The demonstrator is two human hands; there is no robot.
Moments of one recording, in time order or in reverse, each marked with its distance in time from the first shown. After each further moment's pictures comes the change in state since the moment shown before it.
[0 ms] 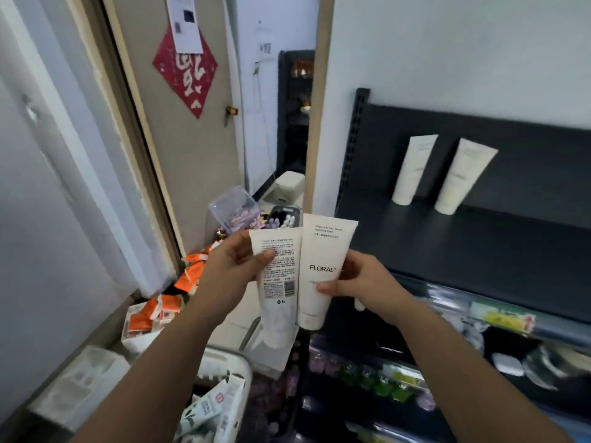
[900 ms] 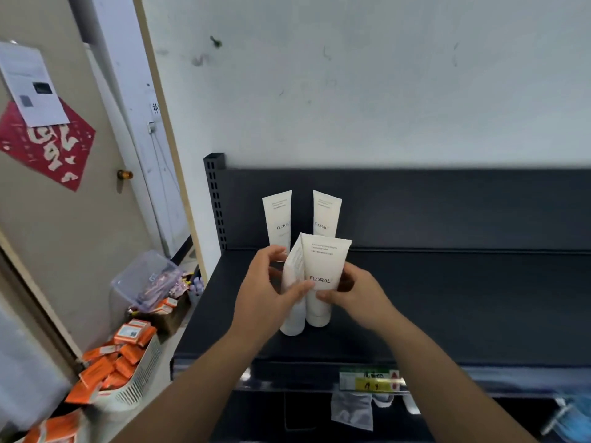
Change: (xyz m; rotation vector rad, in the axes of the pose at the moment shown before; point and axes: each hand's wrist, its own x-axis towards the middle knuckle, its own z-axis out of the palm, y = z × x) left_hand 0.102 -0.012 0.269 0.393 -0.207 0.353; right_hand -0.014 0.041 -0.236 -0.172 0.471 -0.042
